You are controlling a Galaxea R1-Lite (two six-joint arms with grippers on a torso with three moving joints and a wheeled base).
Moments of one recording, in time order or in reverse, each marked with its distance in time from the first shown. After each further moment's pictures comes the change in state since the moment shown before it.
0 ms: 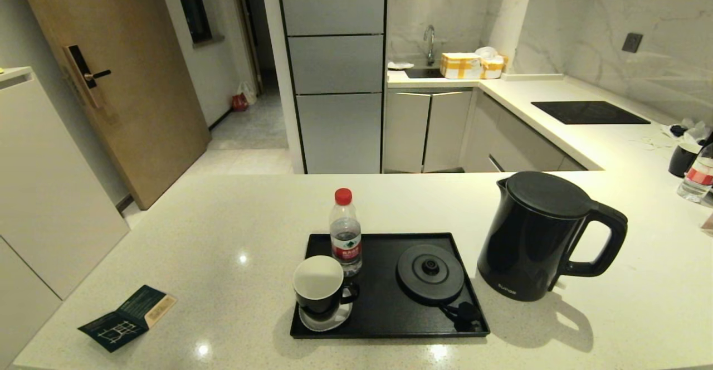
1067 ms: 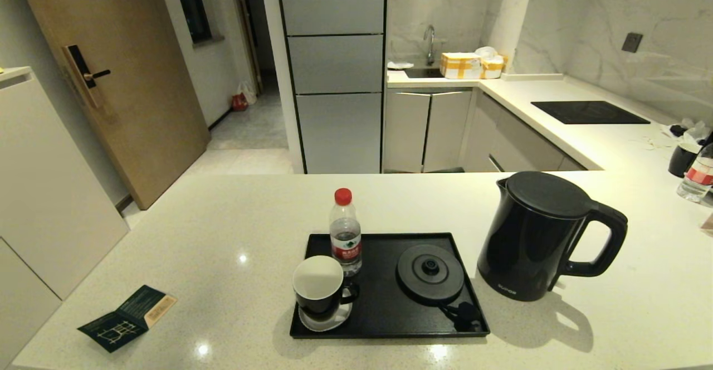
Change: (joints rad) left arm 0.013 -0.172 0.248 -0.153 0.094 -0.058; right arm 0.000 -0.001 -0.001 0.003 0.006 -0.034
